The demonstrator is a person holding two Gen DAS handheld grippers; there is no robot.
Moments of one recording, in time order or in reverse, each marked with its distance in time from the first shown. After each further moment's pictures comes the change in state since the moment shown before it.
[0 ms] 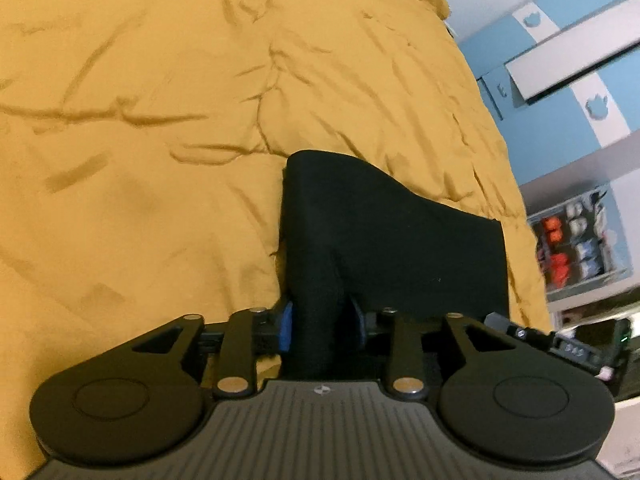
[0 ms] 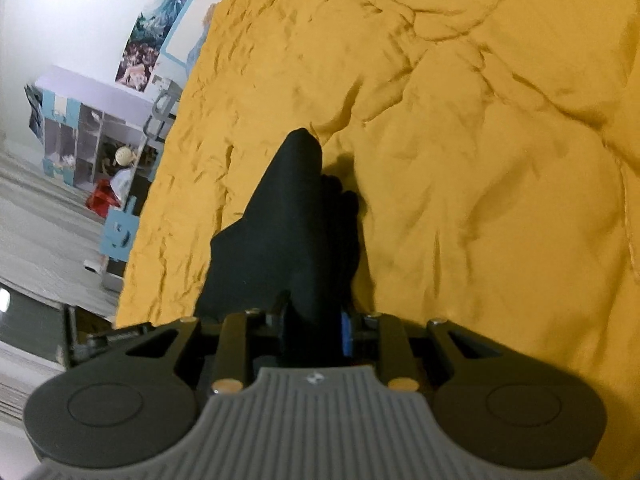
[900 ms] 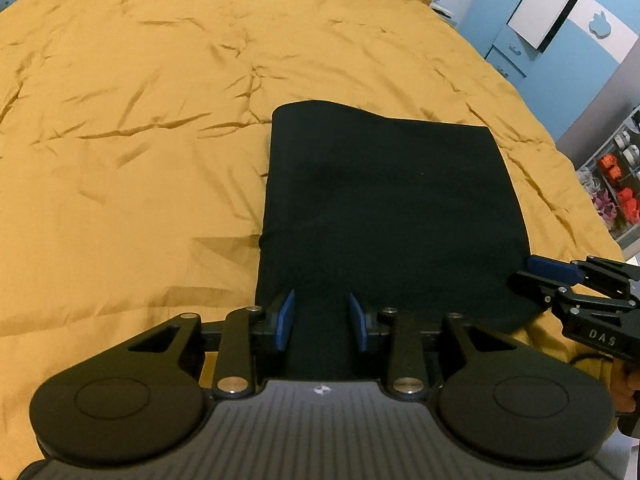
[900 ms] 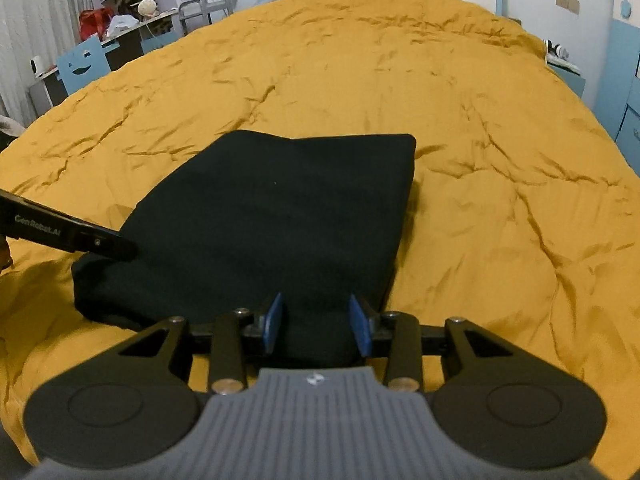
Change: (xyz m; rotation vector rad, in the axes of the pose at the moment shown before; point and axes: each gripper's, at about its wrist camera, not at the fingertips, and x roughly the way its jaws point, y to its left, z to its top) left arm -0.044 -0.070 -0.091 0.232 -0.104 0.275; right arm -0.016 0.092 -0.089 -0.720 -0.056 -0.382
